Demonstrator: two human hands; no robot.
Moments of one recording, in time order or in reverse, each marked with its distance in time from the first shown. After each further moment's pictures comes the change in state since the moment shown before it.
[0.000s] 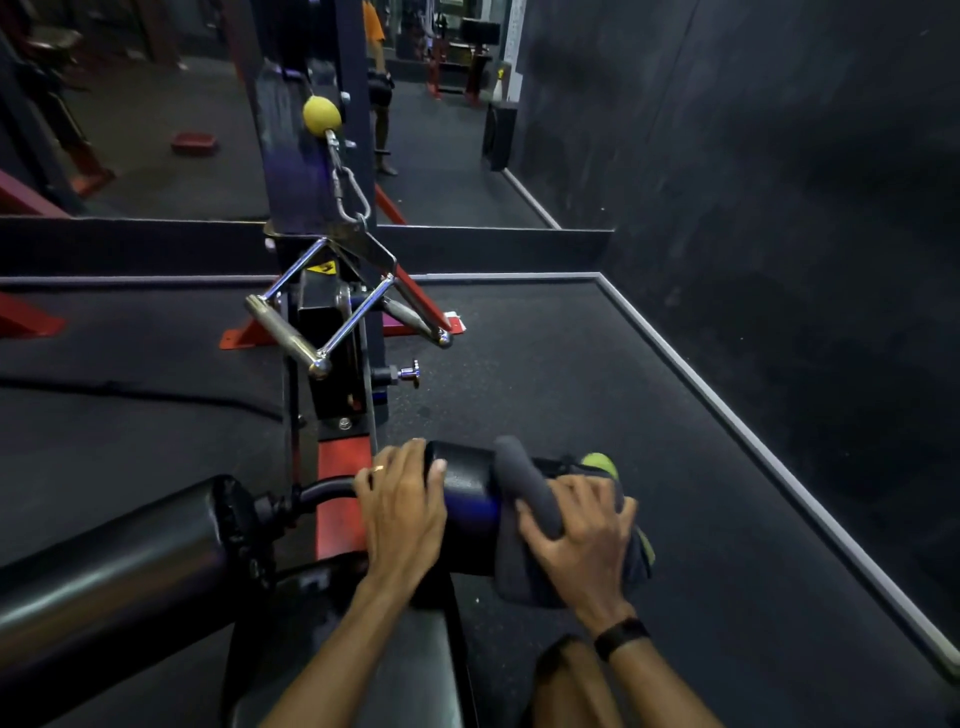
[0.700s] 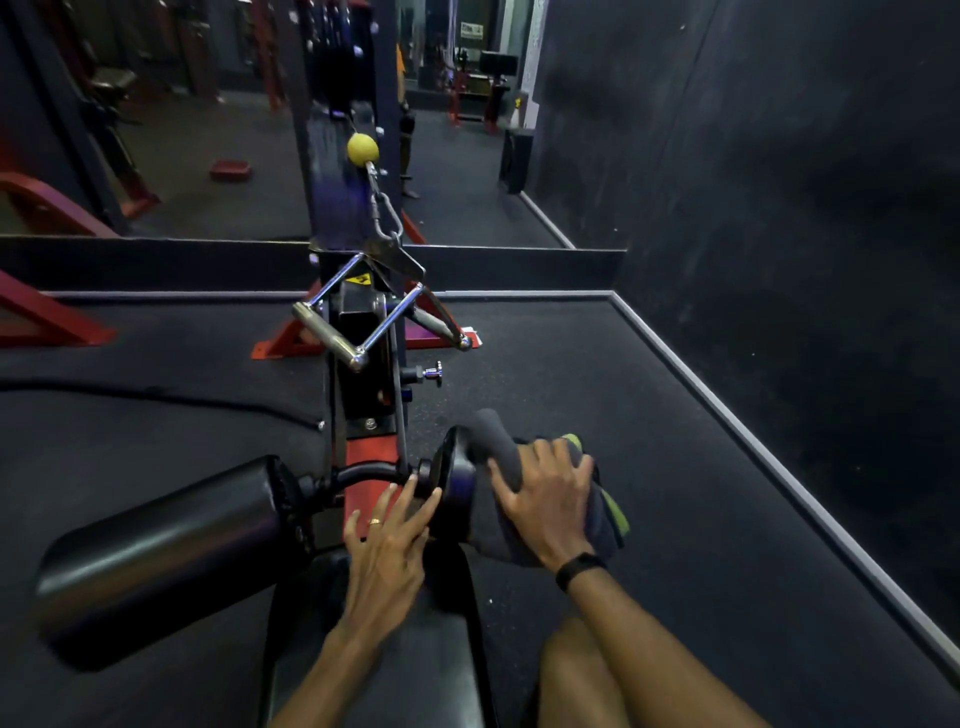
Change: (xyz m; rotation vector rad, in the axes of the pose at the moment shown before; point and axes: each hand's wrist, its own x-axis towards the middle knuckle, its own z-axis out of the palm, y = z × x) left_hand -0.073 -0.060 -0.031 0.013 -0.195 0.106; right_hand 0.025 -0.047 0.007 -0.207 -0.181 -0.062
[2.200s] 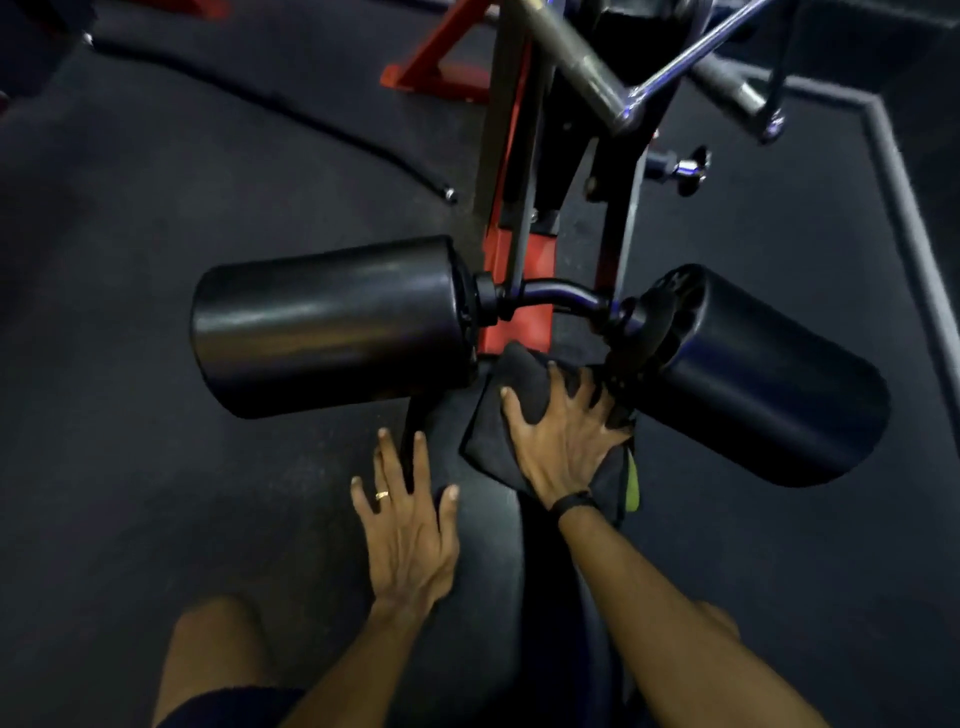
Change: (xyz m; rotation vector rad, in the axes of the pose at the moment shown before) left_hand -0.159 -0.075 -0.010 0.354 -0.223 -0.641; right_hand -0.103 -0.151 0.108 0.064 -0.452 0.131
